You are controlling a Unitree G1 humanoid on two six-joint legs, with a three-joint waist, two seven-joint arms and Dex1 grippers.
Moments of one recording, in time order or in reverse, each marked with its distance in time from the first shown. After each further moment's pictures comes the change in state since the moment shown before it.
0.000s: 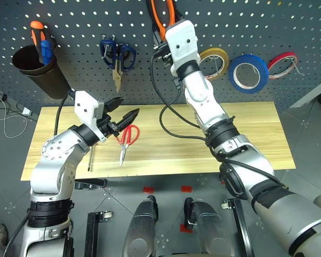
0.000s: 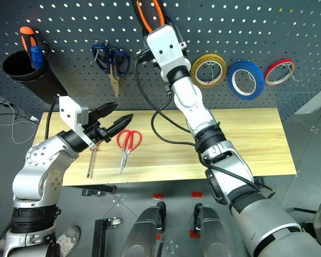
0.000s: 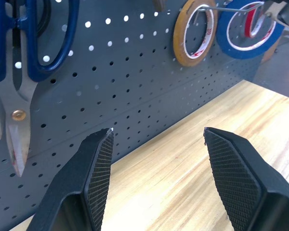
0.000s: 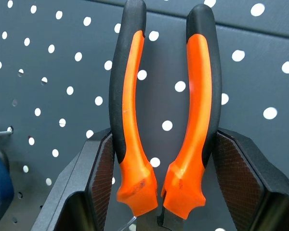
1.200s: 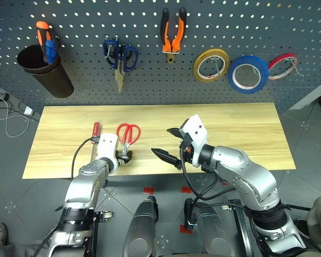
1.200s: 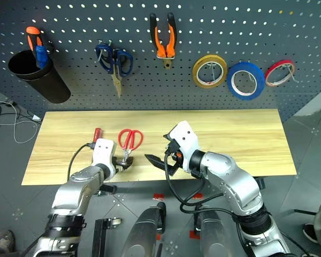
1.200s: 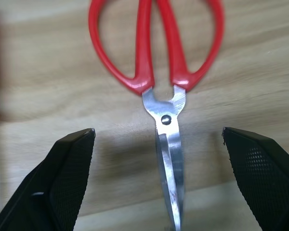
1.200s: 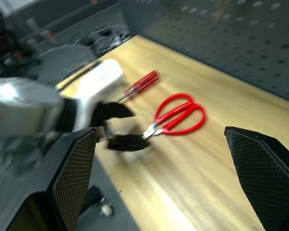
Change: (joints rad) left arm 0.046 -0.189 -0.112 0.295 0.285 0.373 0.428; right arm 0.829 -0.266 0.208 -1.375 0.527 1.239 0.573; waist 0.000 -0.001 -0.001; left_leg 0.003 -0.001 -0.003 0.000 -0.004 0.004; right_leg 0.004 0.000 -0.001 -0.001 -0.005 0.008
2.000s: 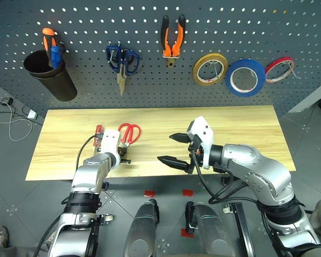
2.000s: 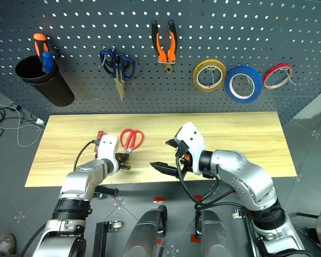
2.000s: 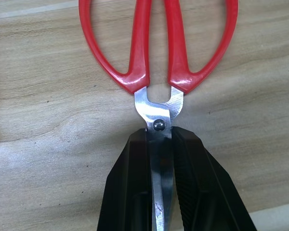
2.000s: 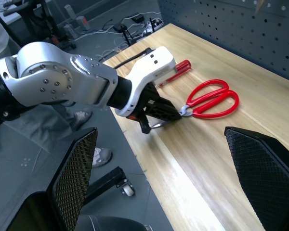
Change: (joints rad) left arm -0.098 0.017 0.004 0.168 0.029 -0.011 -0.073; right arm -0.027 -0.136 -0.056 -0.015 0.135 0.074 0.114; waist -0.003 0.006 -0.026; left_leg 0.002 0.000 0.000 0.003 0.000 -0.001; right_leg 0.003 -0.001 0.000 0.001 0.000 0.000
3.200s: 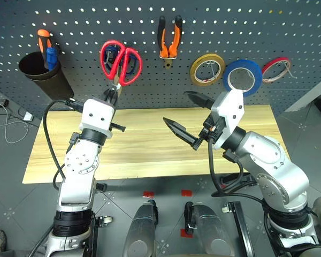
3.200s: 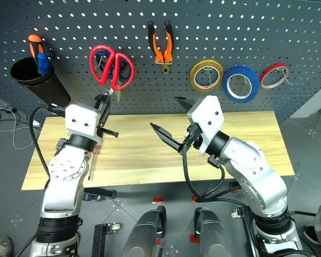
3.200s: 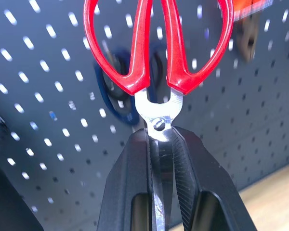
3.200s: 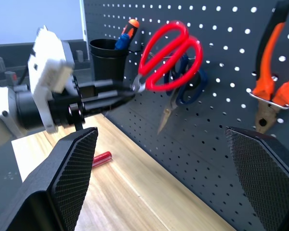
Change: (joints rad) left arm 0.101 0.013 0.031 -0.479 0.227 -0.625 0.123; right arm -0.021 0.027 -0.107 -0.171 -0.088 -0.254 -0.176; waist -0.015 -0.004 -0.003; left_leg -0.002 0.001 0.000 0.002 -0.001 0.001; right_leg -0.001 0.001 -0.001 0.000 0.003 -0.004
